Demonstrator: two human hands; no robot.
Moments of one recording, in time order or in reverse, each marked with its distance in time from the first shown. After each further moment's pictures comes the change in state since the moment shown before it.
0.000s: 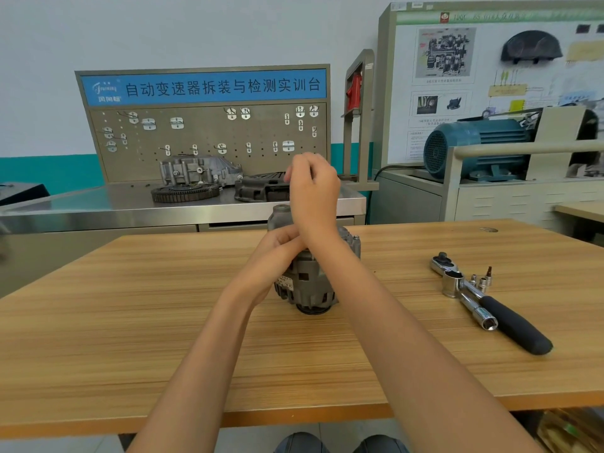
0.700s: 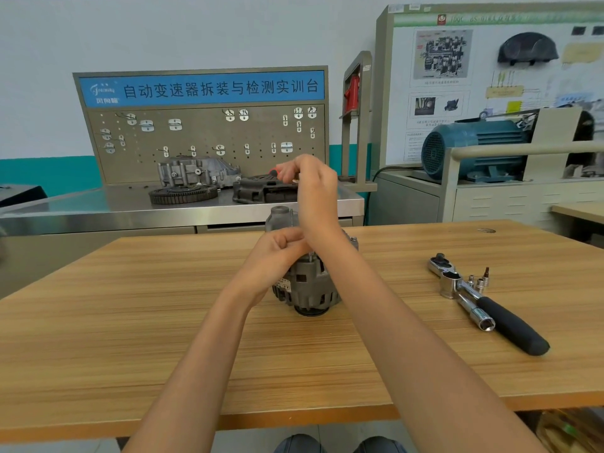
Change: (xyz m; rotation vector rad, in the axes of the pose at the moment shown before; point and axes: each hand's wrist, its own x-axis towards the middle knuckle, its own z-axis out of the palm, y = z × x) left_hand -0.002 0.002 0.001 0.049 -0.018 0.014; right_hand 0.007 0.003 -0.006 0.229 -0.089 0.115
